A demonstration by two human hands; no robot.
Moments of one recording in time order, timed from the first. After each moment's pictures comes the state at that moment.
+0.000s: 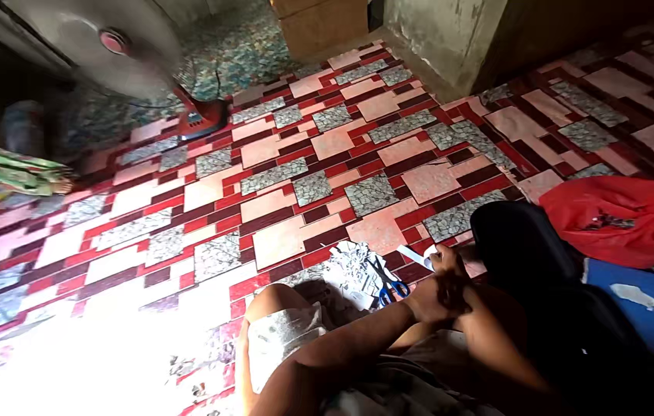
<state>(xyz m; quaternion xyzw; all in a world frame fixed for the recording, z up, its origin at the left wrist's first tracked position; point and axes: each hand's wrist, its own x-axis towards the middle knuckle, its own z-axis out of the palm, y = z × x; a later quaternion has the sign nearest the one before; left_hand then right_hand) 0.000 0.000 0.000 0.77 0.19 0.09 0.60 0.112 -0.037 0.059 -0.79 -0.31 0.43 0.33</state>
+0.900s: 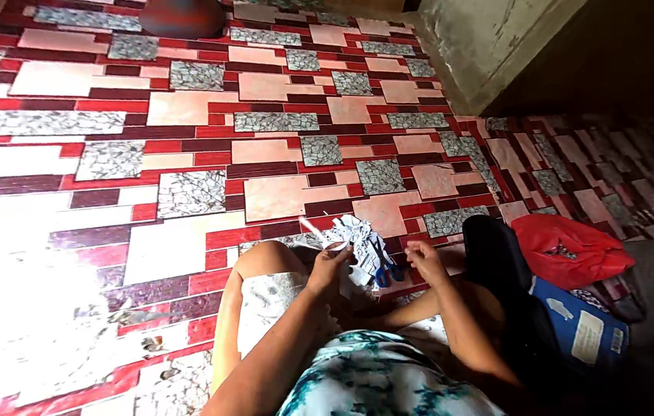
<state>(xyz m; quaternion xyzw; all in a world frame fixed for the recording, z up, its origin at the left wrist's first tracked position) -0.204 0.043 -0.029 0.28 0.43 0.40 0.76 0.065 0.001 -0.038 -0.74 -0.47 0.37 0.30</state>
